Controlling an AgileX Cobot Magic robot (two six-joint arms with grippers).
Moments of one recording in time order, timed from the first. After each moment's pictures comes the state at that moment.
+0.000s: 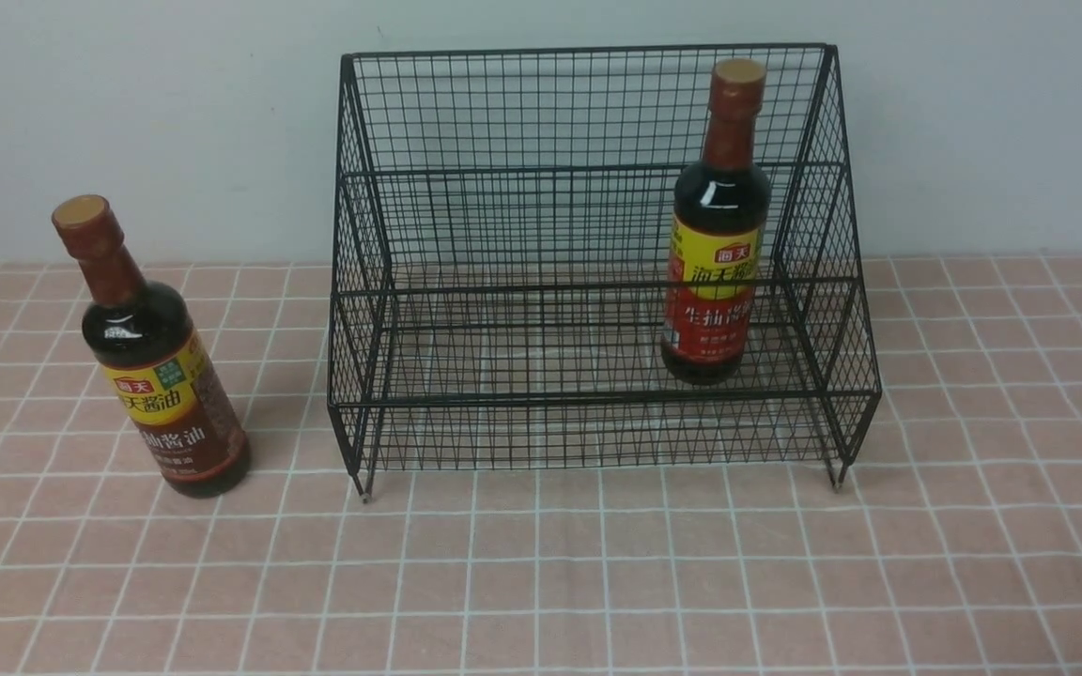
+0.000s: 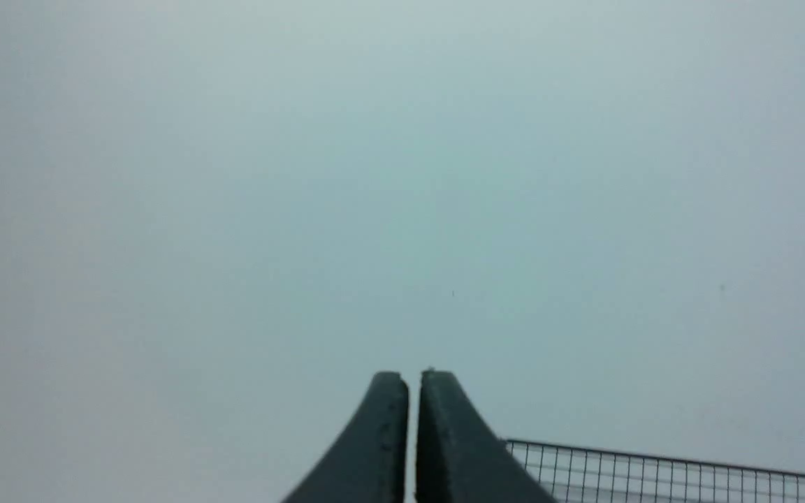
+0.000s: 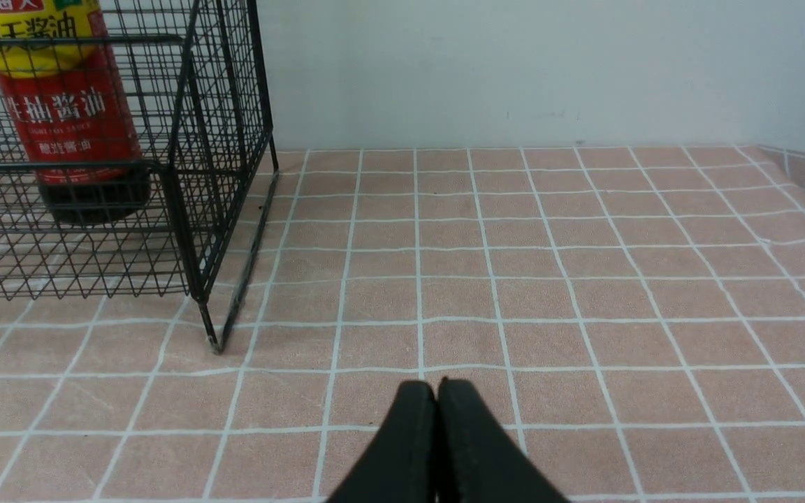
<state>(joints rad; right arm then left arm) -0.04 -0.01 0.02 0.04 0.37 -0.01 -0.08 0.03 0.02 -0.14 -0.48 -0.01</state>
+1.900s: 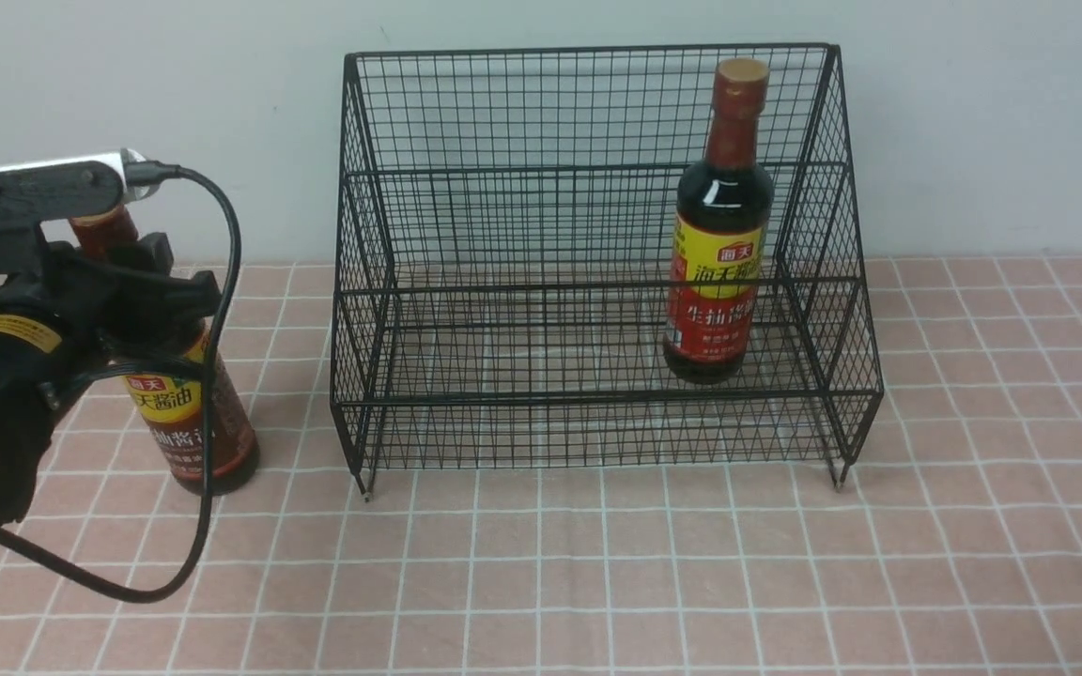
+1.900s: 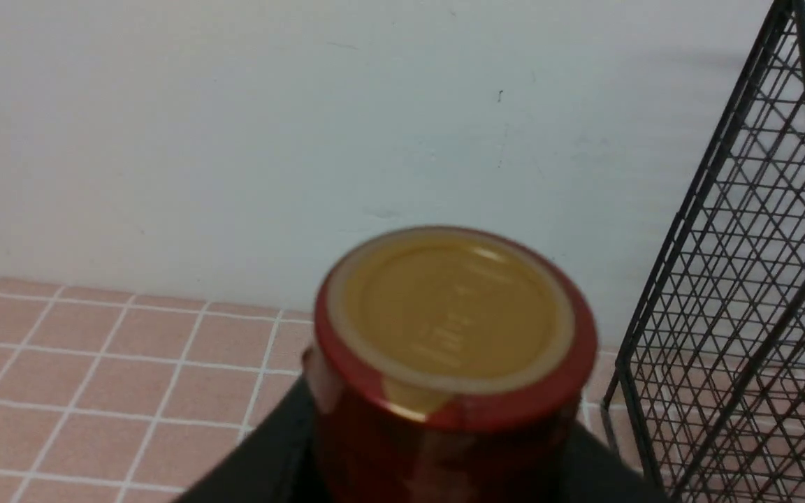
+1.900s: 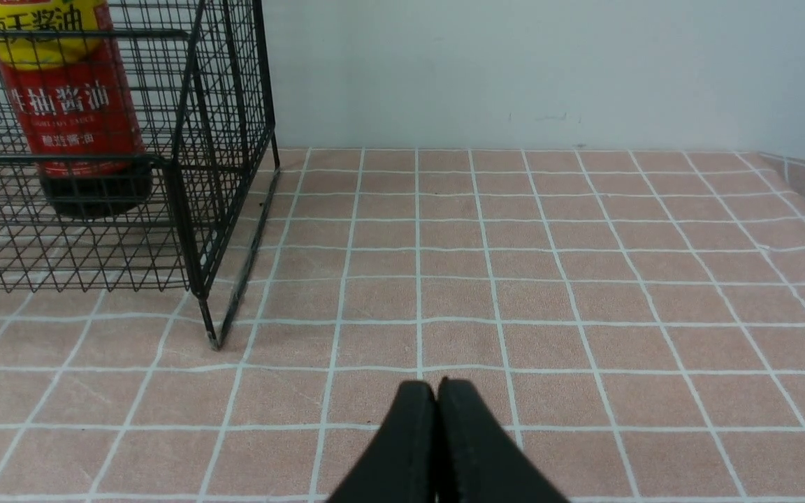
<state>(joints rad) -0.04 -0.01 0.02 0.04 0.37 -0.03 -0.08 1.45 -0.64 -0.19 -0.50 0.04</state>
